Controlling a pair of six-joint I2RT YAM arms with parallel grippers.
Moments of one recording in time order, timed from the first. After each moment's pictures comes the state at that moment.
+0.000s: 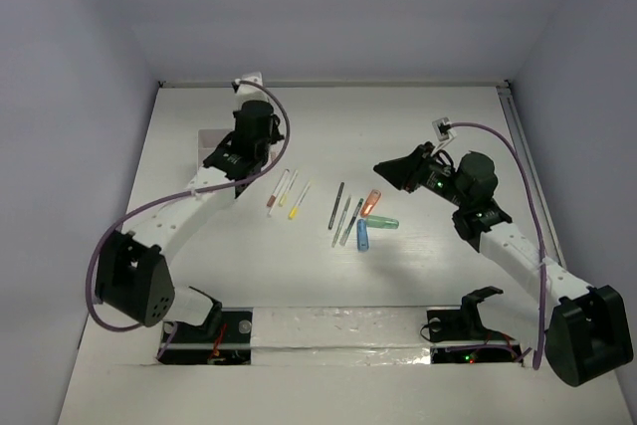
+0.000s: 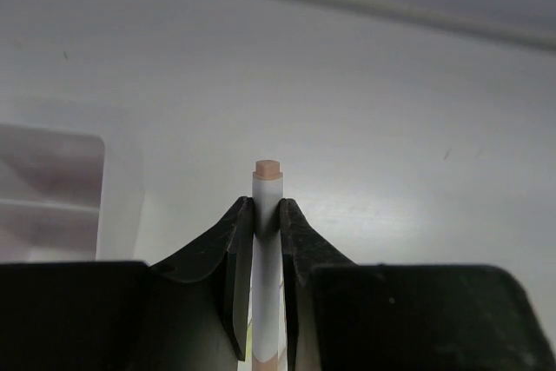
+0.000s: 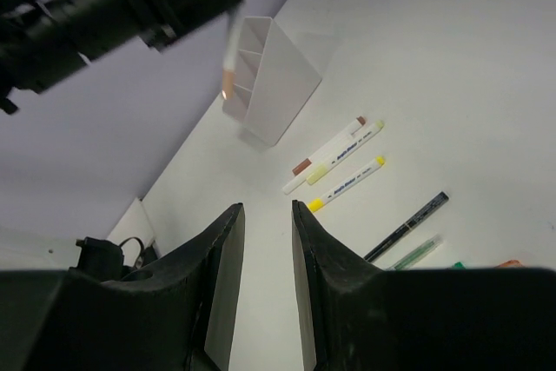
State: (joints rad) left arm -0.49 1.42 1.10 -0.12 -0.46 -0.39; right arm 0.34 1.04 0.59 0.46 -0.57 0.66
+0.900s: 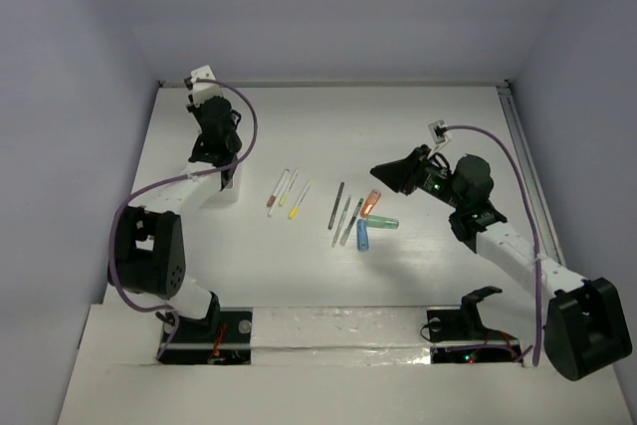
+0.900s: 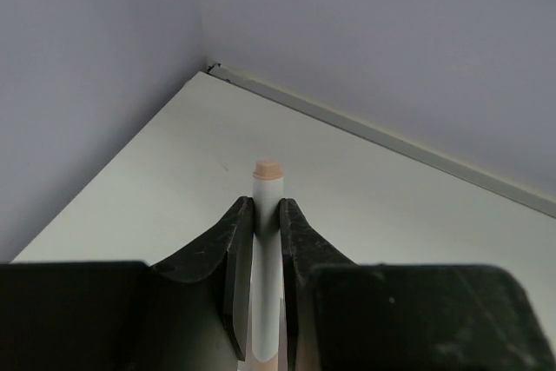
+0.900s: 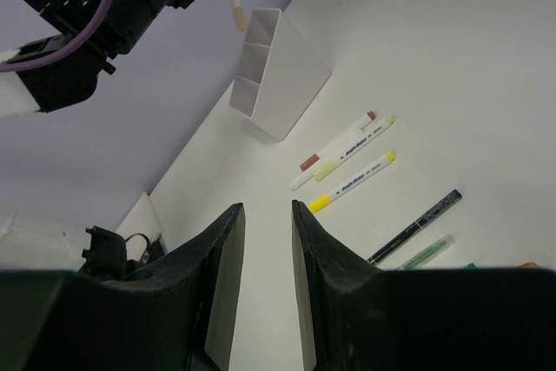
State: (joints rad) left arm -0.22 1.51 0.98 0.46 -0.66 -0.15; right arm 0.35 1.07 0.56 0.54 -0.59 0.69
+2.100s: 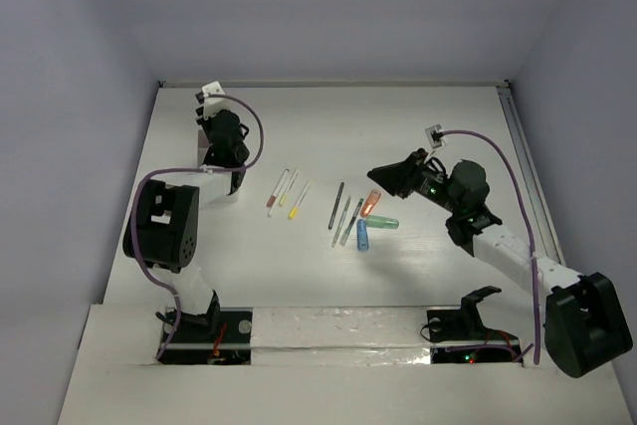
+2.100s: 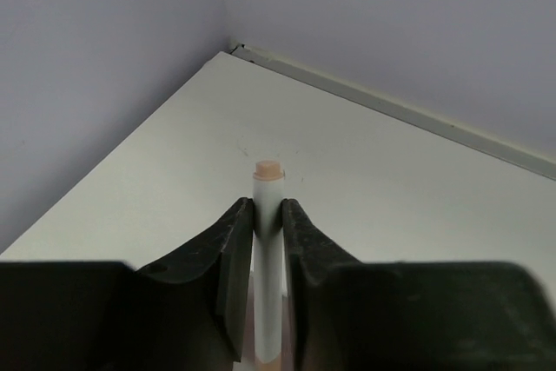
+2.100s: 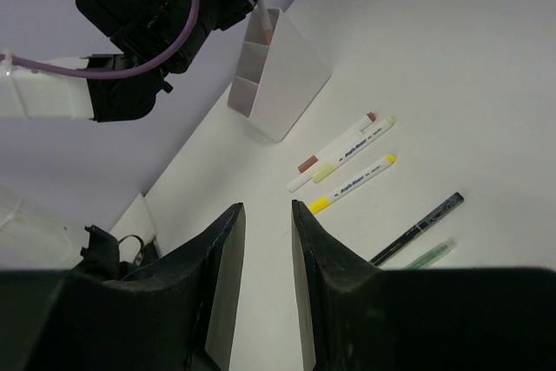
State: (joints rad) left arm -0.21 1.71 0.90 0.76 -0.73 -0.06; right arm 0.38 1.09 0.52 0.62 -0.55 0.68
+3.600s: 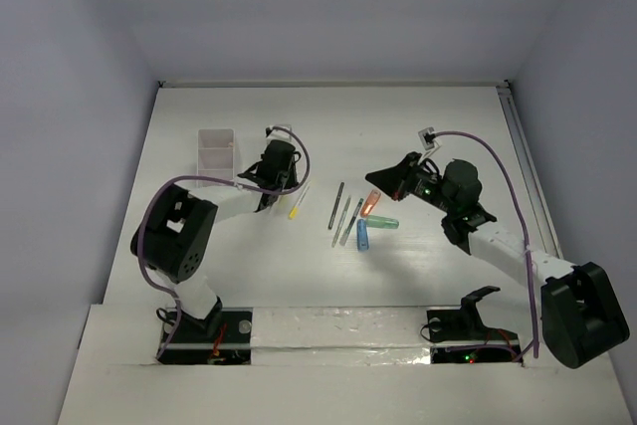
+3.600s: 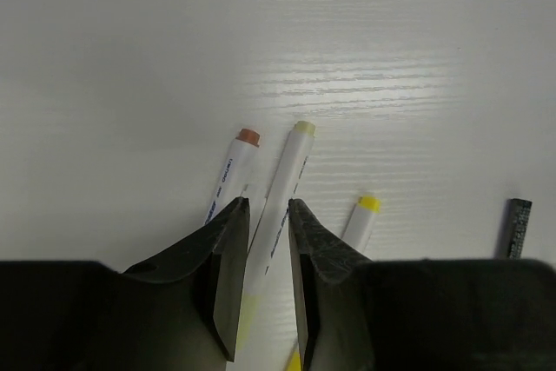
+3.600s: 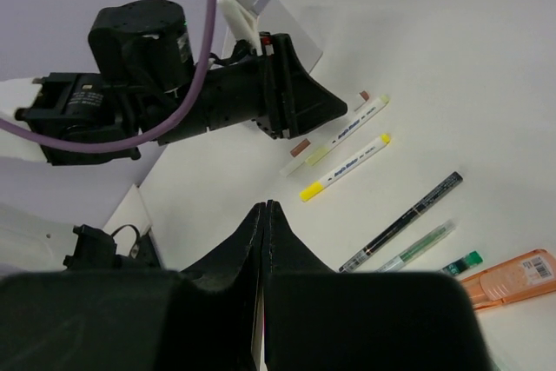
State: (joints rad) left arm -0.52 1.66 0.85 0.13 -0.28 -0.40; right arm 0.40 1.14 0.51 0.61 -0.54 0.68
